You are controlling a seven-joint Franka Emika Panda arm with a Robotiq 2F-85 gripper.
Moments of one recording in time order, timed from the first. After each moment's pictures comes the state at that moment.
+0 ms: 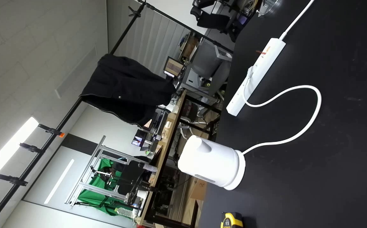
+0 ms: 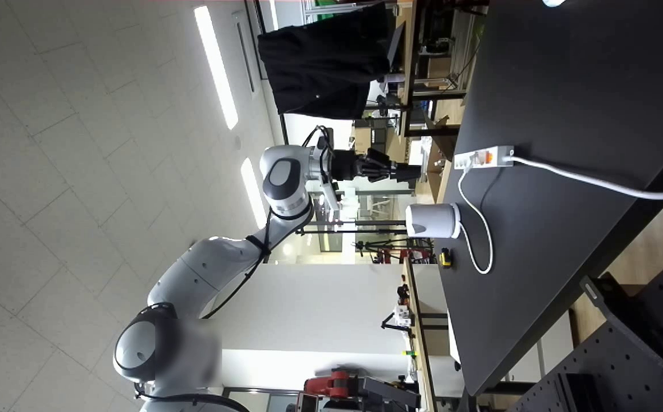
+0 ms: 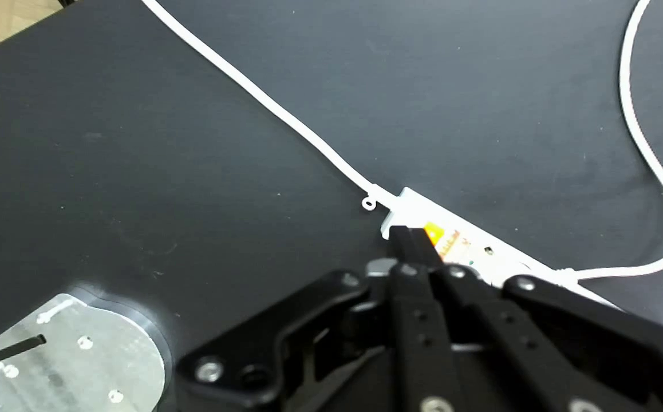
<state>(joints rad) -0.13 0.33 -0.13 -1.89 0.00 2.09 0.17</state>
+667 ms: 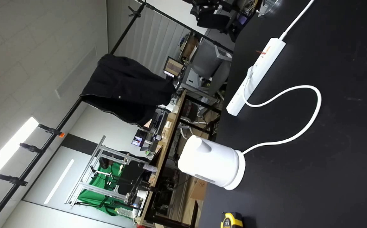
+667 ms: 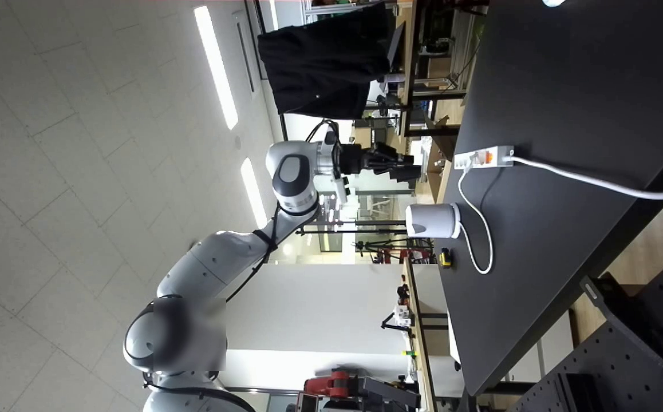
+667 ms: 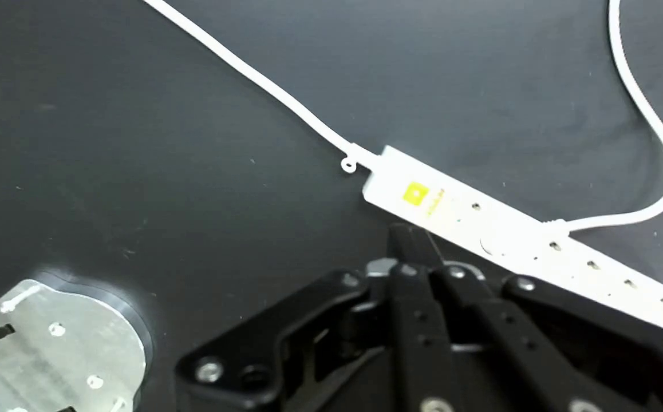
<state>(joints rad) -0.14 0.39 -0.13 -1.86 0.06 2.20 0.18</state>
